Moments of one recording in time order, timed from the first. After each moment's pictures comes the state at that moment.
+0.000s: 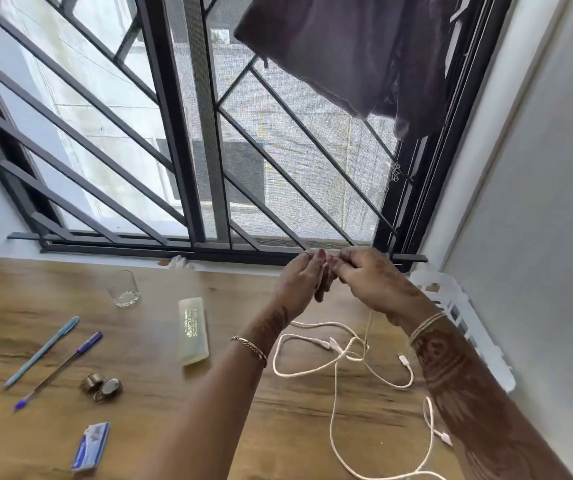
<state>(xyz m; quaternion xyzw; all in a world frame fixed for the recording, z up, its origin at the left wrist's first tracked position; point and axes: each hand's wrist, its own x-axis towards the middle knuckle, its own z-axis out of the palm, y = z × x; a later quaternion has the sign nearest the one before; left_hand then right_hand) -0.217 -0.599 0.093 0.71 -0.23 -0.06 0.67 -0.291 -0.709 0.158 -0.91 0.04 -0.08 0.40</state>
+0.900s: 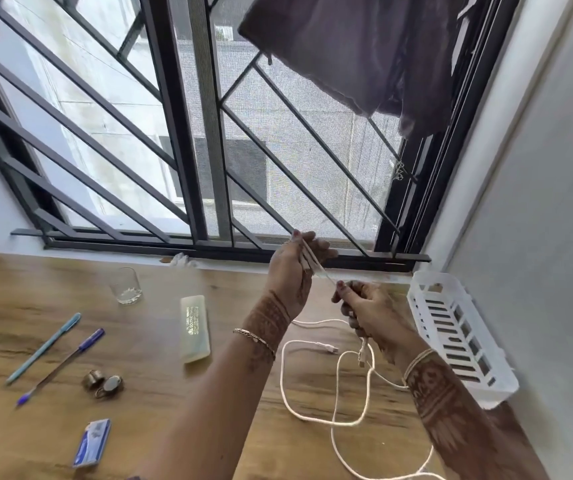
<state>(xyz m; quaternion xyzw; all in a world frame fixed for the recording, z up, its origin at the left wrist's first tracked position) -0.205 -0.602 0.106 0.42 -0.11 -0.12 0.89 -0.287 -0.715 0.088 -0.75 0.13 -0.03 0.65</state>
